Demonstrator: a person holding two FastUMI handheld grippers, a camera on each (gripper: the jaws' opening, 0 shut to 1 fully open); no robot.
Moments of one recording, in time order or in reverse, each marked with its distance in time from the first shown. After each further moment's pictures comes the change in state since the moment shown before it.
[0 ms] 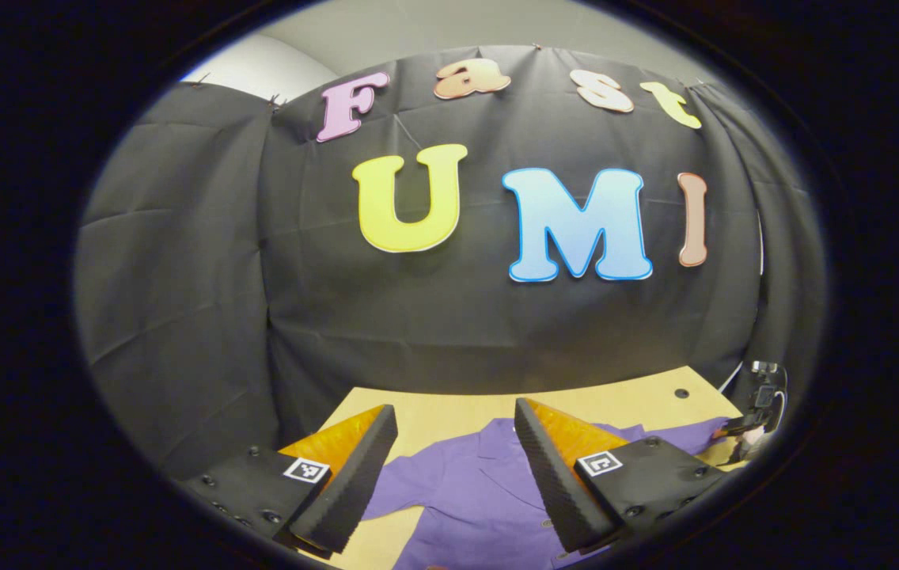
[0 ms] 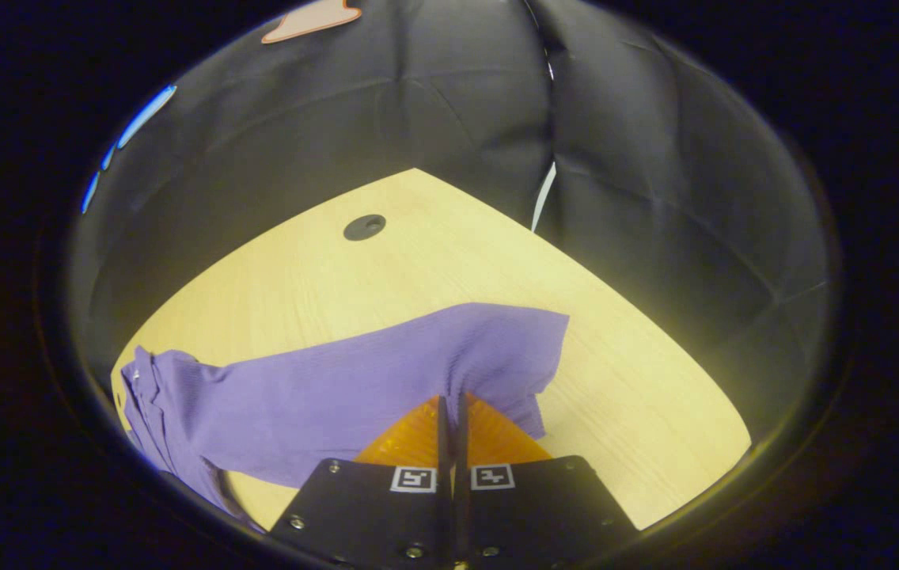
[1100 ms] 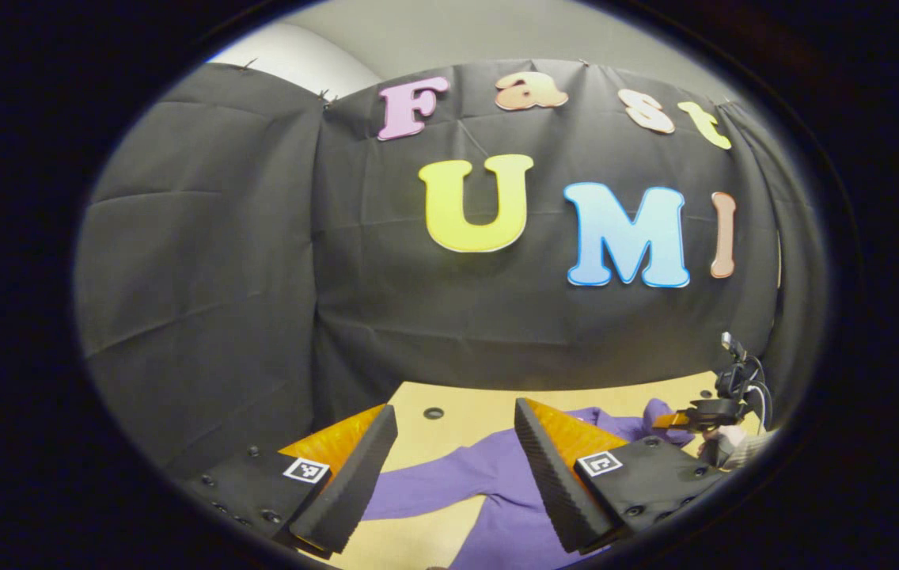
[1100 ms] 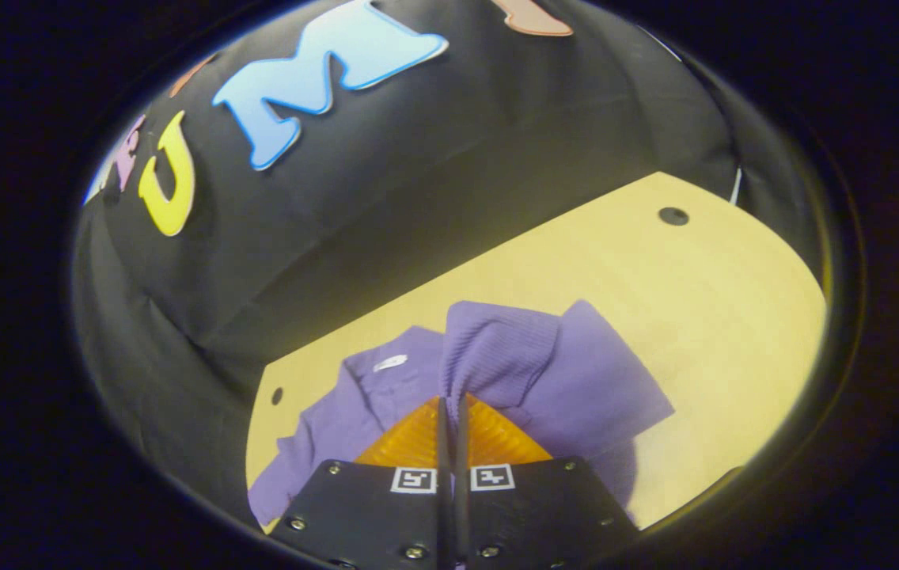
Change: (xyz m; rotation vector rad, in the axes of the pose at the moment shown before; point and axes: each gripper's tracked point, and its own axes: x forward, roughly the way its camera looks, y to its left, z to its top) left arm -0.062 0.149 -0.022 -0.056 -0.022 0.119; right arm -0.096 0.209 -0.024 -0.088 -0.001 0.566
